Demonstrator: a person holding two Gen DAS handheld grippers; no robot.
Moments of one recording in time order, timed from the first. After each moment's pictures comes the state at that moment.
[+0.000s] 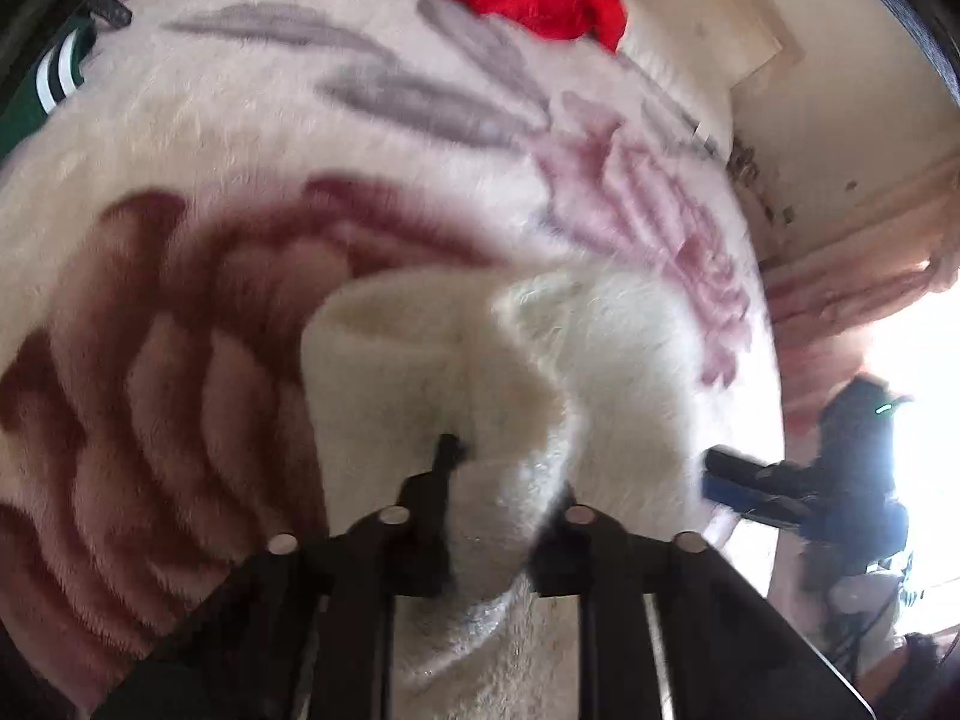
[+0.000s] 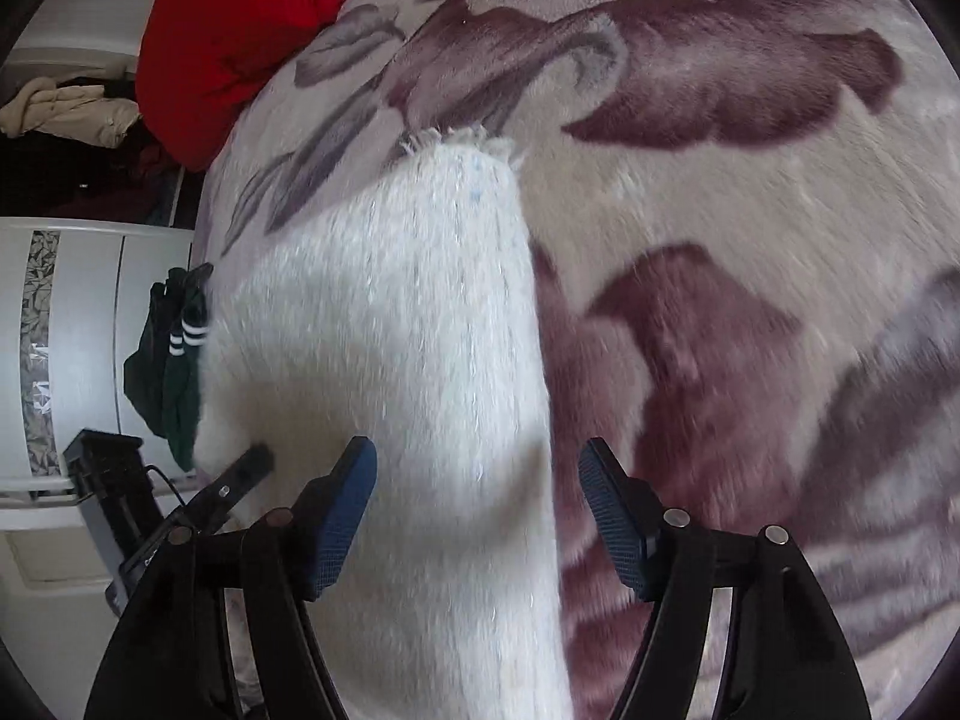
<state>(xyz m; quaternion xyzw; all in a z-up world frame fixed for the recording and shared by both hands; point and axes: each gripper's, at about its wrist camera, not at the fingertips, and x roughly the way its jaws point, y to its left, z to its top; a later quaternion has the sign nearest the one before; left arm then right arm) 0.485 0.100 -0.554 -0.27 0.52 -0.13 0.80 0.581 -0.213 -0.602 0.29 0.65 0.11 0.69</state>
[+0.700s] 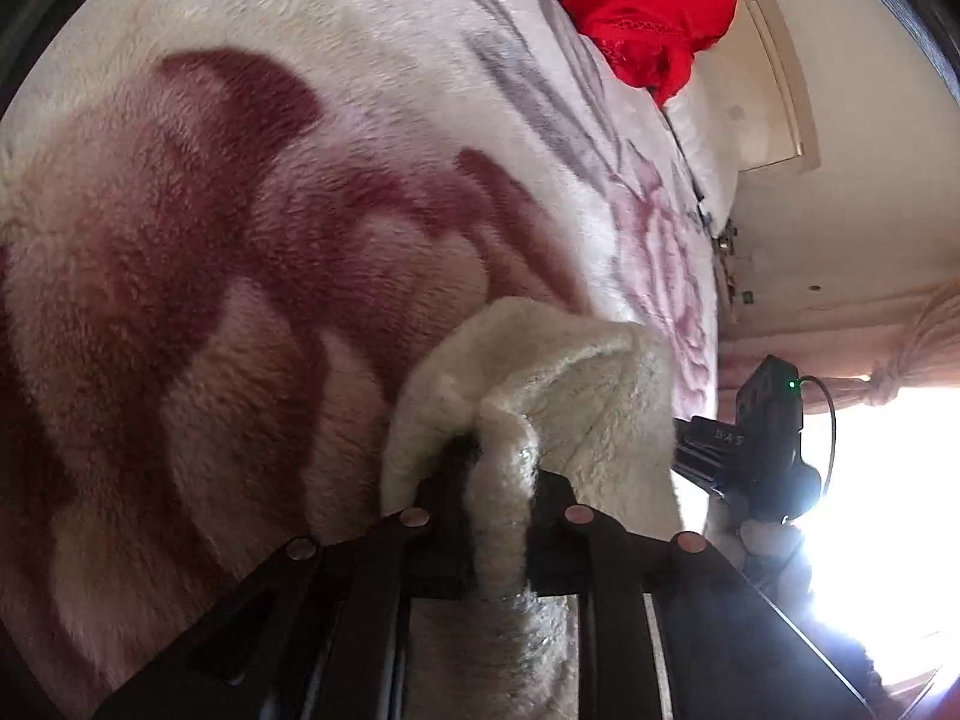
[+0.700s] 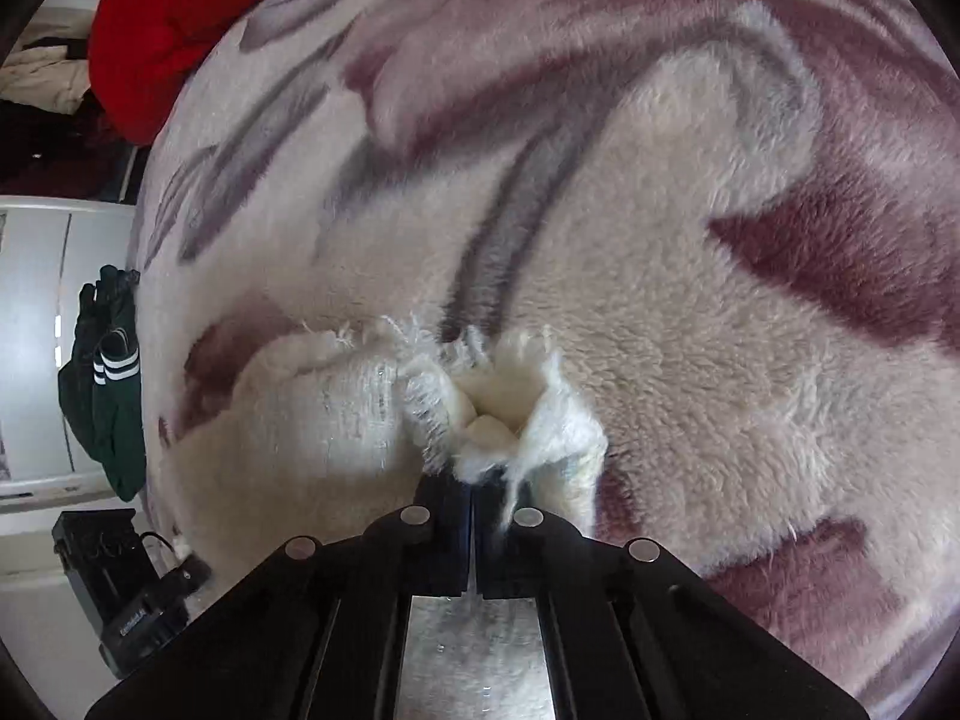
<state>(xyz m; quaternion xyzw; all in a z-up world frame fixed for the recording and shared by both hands) 0.500 0.174 -0.619 -0.42 0.54 -0.14 0.71 0.695 -0.159 -0.669 0.22 0.68 0.10 0.69</state>
